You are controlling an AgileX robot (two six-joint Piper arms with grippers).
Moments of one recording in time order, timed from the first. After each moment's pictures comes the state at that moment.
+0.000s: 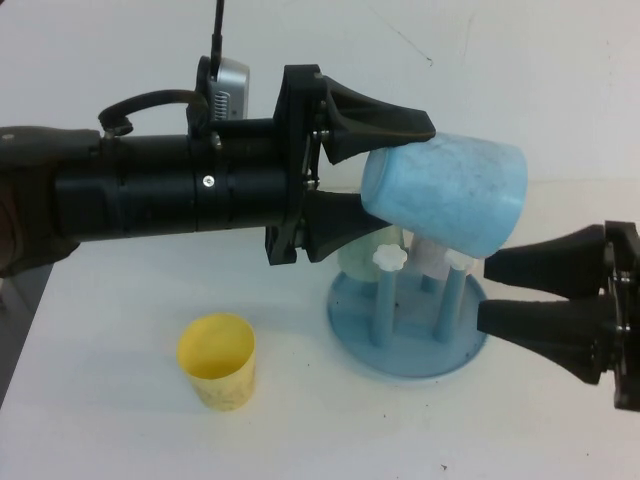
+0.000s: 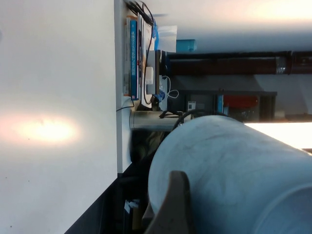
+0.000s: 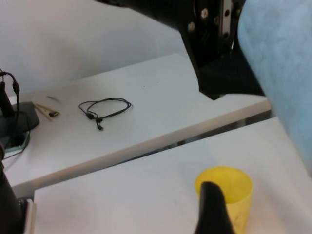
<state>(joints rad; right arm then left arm) 0.09 1.30 -0.62 1.70 1.19 -2.04 -0.34 1.49 -1.10 -1.66 0.98 0.31</state>
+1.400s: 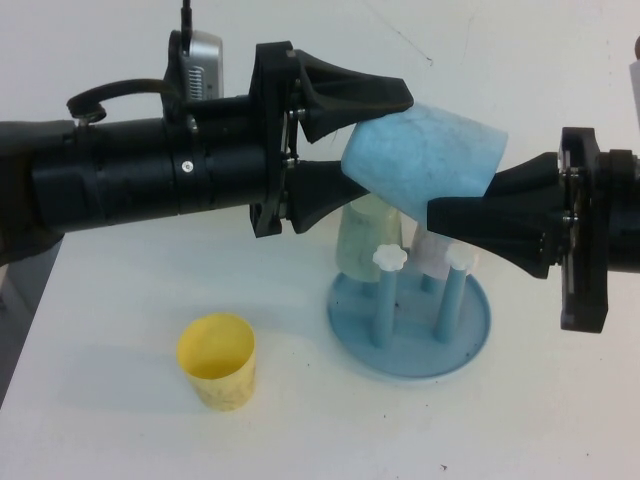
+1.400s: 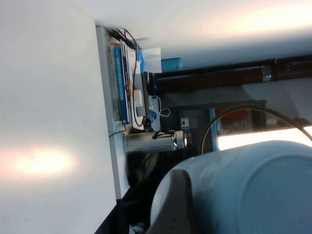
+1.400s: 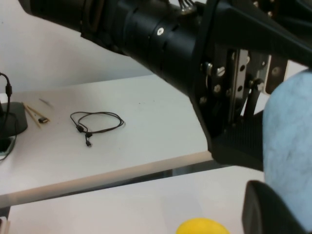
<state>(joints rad) 0.23 1.34 -0.87 1.68 1.07 -1.97 -0.33 1.49 -1.10 -1.71 0.96 0.42</state>
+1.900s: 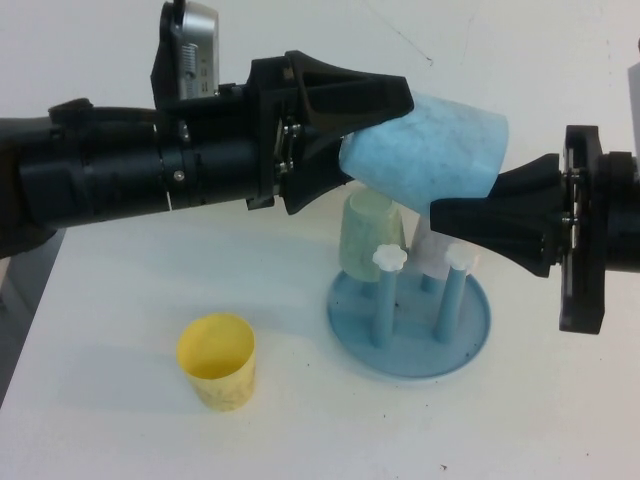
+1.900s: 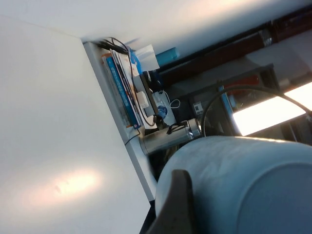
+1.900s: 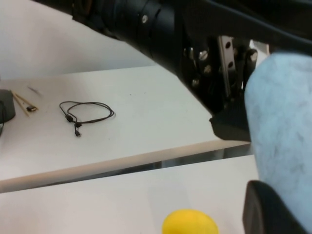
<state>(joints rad) 0.23 1.34 -0.87 1.66 1.04 -1.99 -0.32 1.49 -1.11 -1.72 1.01 0.71</state>
